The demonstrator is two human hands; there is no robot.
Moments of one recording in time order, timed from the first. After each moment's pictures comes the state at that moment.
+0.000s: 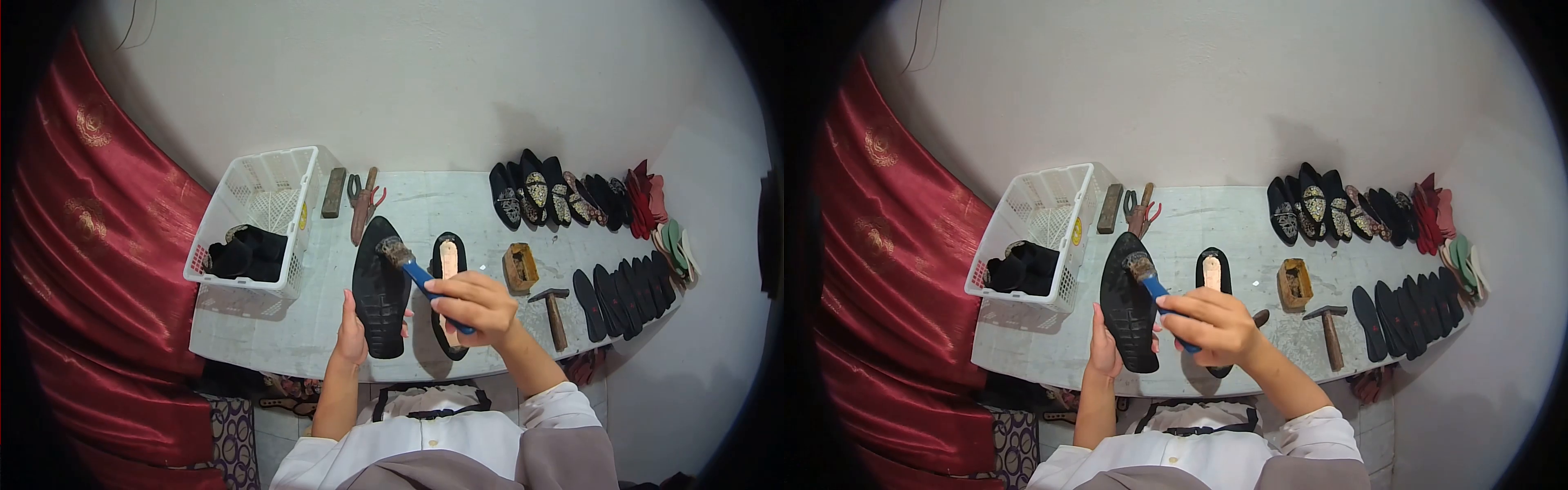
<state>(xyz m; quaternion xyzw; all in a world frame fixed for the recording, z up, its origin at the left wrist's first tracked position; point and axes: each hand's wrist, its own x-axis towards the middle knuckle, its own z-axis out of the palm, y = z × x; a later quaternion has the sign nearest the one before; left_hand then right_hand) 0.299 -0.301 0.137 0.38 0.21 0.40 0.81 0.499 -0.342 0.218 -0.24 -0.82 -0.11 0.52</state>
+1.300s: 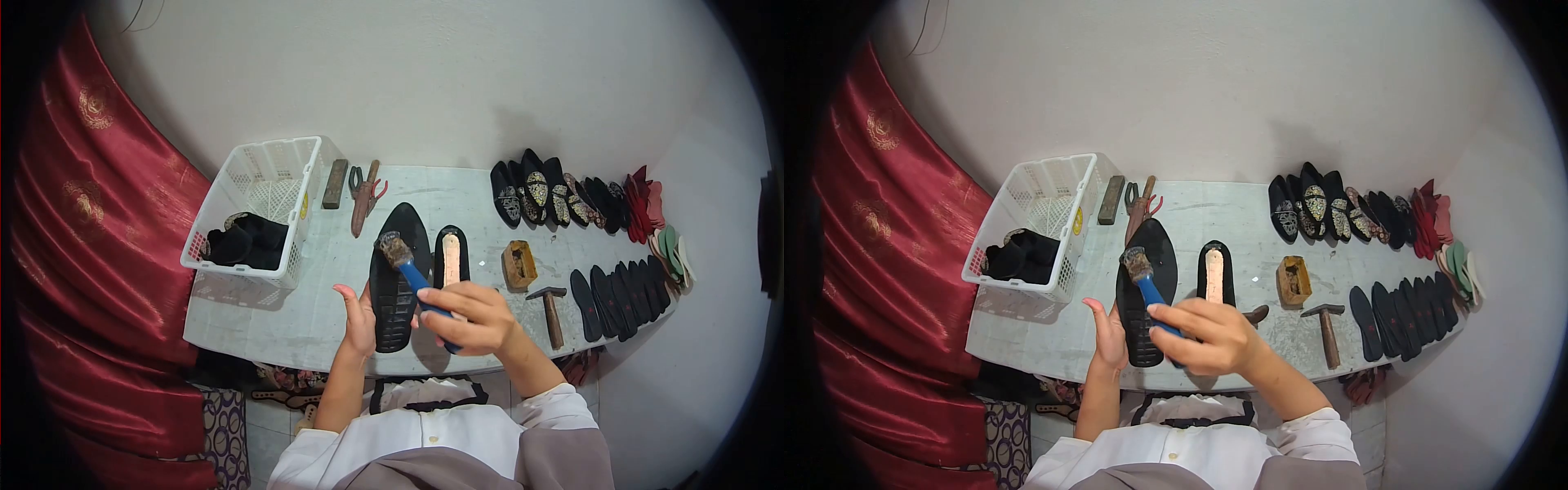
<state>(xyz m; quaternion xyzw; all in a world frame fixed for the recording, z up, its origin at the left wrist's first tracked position) 0.315 -0.305 0.135 0.35 0.27 0.47 0.77 0.482 -0.359 0.219 -0.22 -0.85 -0.10 0.47</state>
